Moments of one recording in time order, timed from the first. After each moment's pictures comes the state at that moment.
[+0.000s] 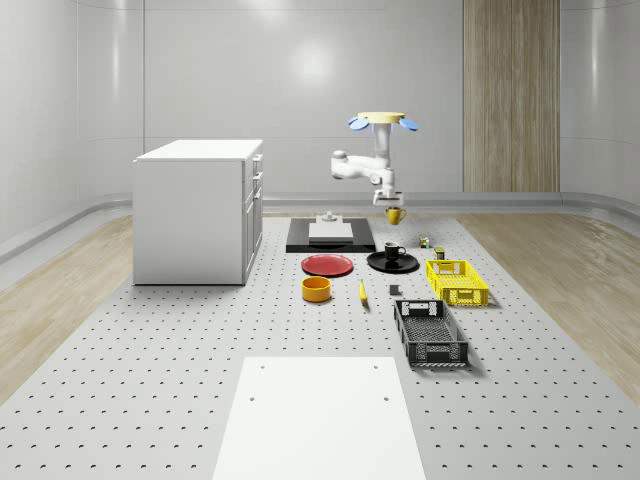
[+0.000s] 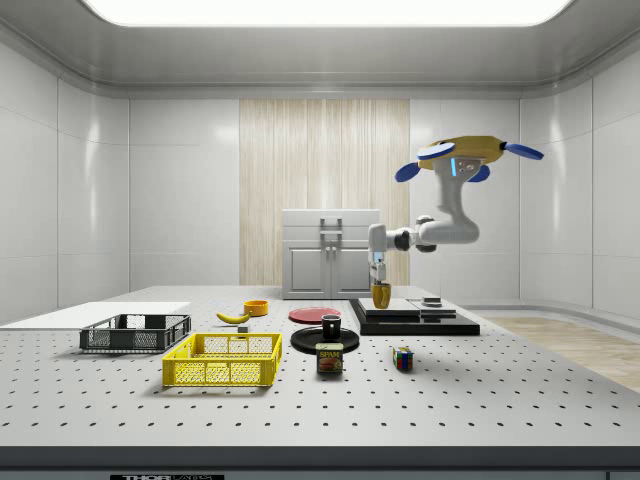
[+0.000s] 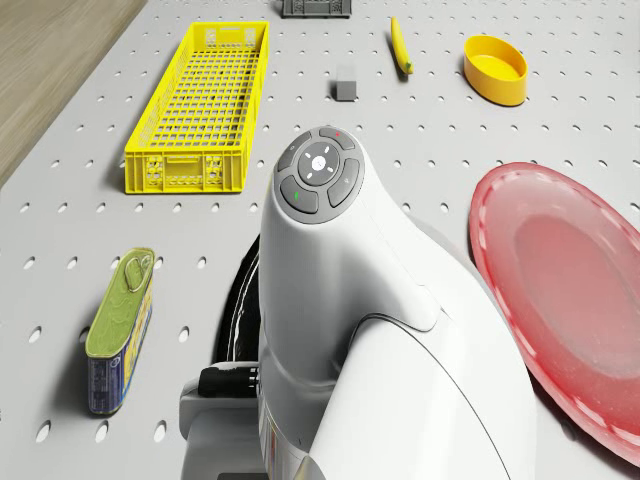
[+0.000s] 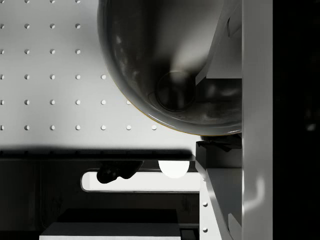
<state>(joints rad) -1.26 -1.60 1.44 -2.80 -1.68 1.64 1.71</state>
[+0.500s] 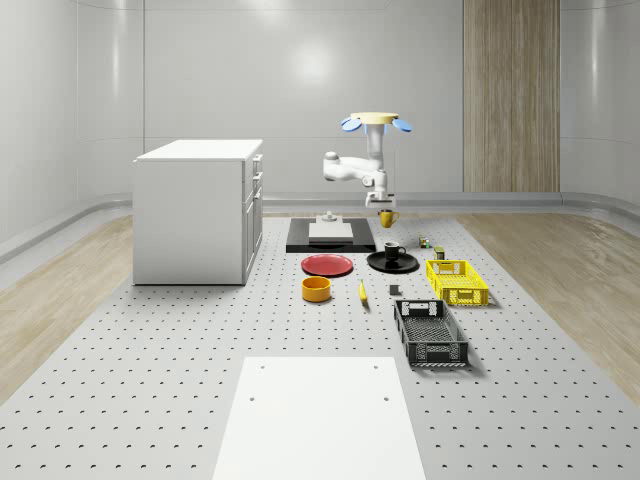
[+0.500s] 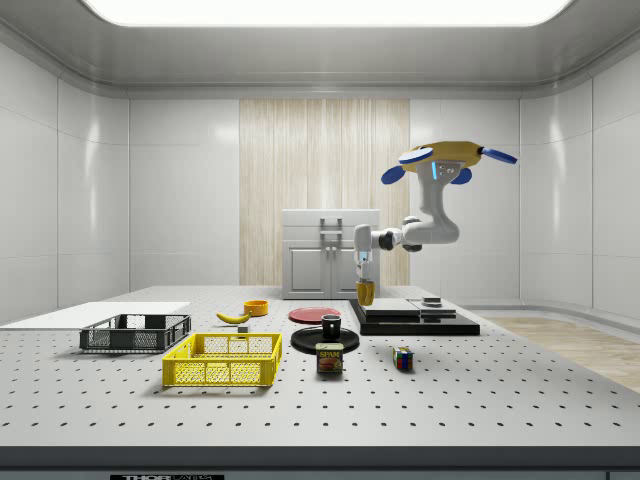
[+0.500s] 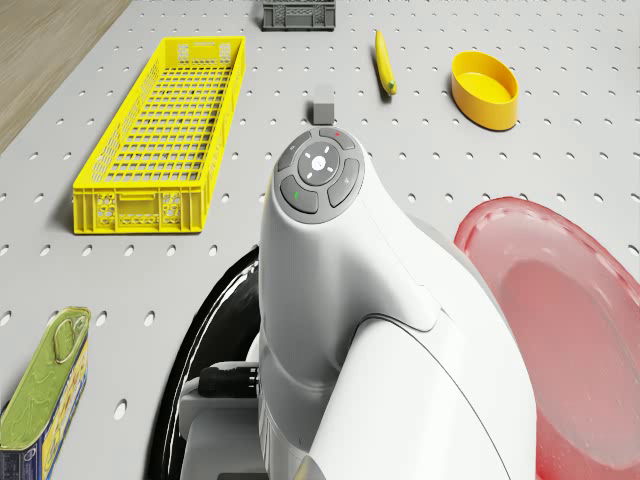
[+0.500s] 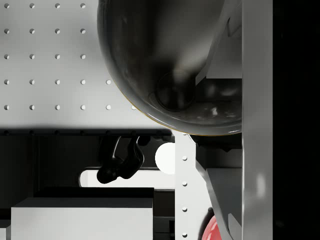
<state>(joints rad) -1.26 -1.60 1.44 -2.80 -1.68 1.64 1.71</state>
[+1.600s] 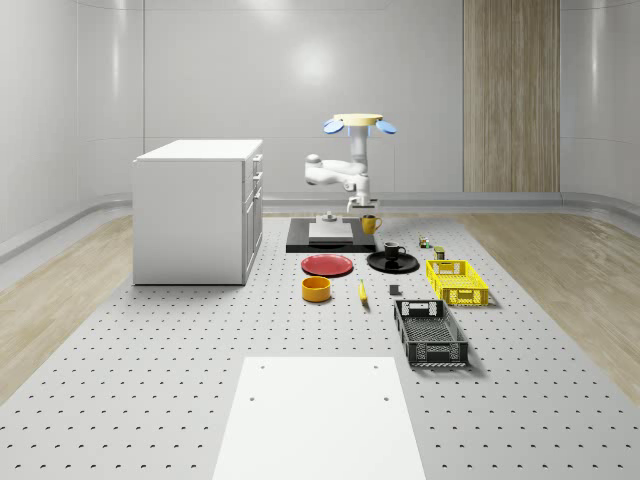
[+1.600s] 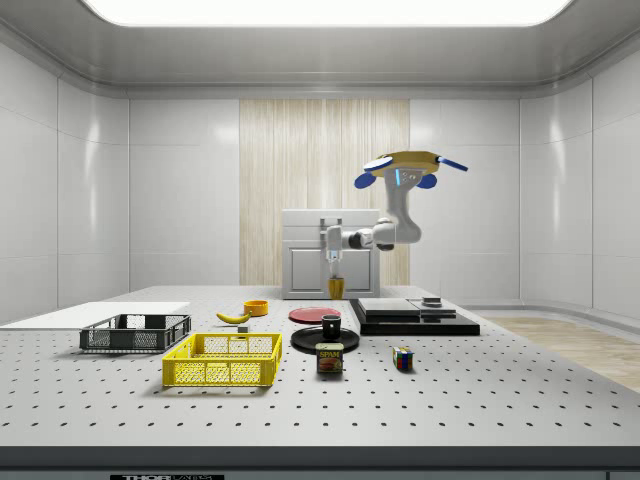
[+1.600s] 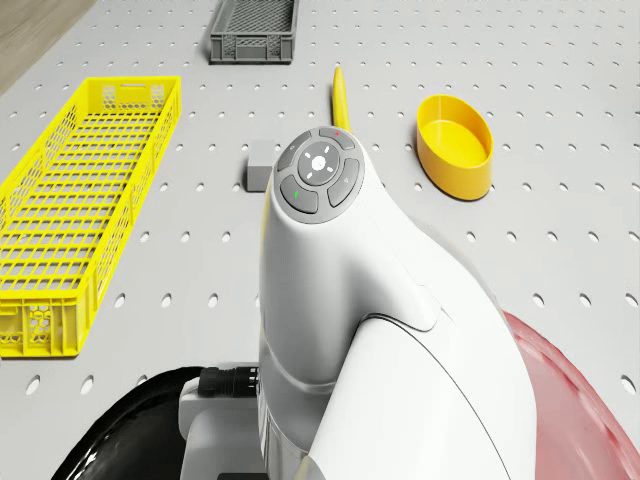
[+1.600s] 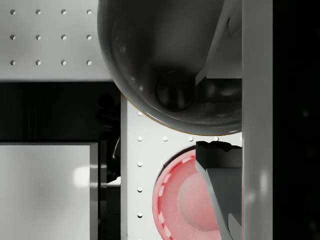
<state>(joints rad) -1.26 -1.60 1.45 -2.80 -1.68 1.64 1.71</state>
